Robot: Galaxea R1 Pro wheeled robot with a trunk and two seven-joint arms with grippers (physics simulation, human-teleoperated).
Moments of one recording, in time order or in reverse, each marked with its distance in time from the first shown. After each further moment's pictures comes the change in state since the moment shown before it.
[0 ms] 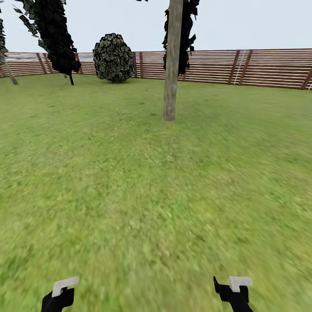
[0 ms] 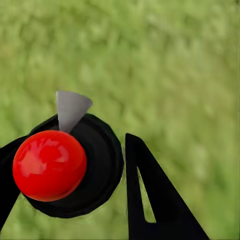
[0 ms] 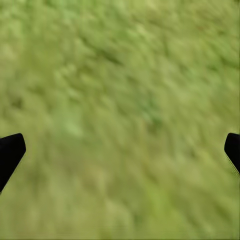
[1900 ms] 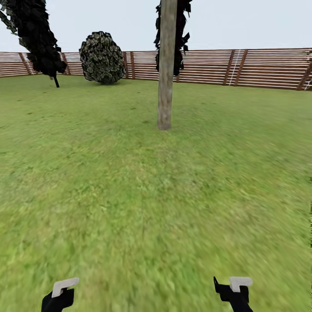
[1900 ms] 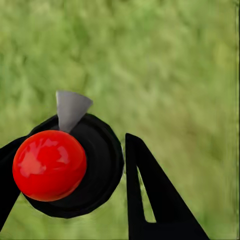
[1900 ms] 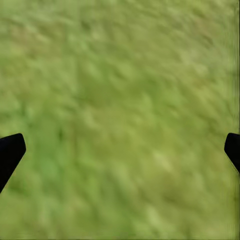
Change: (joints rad) left arm 0.002 0.000 -0.002 0.000 0.000 0.000 0.000; right arm 0.000 0.000 0.000 0.000 -0.001 -0.001 -0.003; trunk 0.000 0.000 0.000
